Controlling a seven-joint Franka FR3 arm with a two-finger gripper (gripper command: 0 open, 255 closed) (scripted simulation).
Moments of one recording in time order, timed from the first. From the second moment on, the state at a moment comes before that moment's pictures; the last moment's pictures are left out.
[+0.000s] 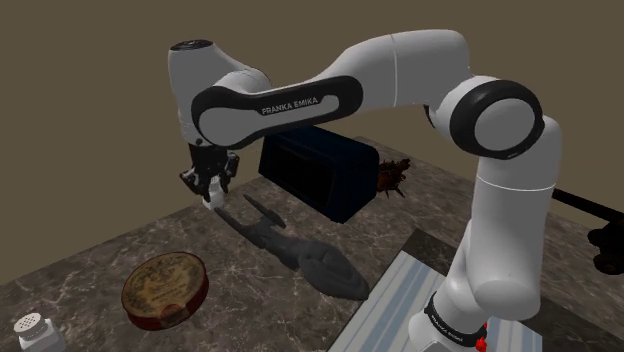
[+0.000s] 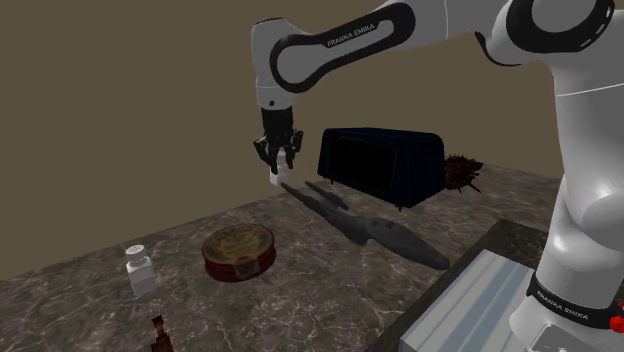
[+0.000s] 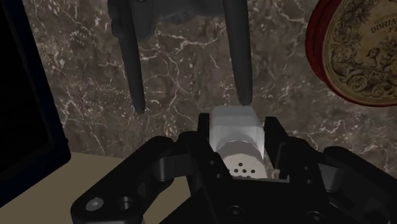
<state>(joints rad) 0.25 0.30 0.30 -1.60 -0.24 1.90 0.61</state>
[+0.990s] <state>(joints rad) 0.48 0.46 0.37 -1.39 -0.31 1.79 0.90</state>
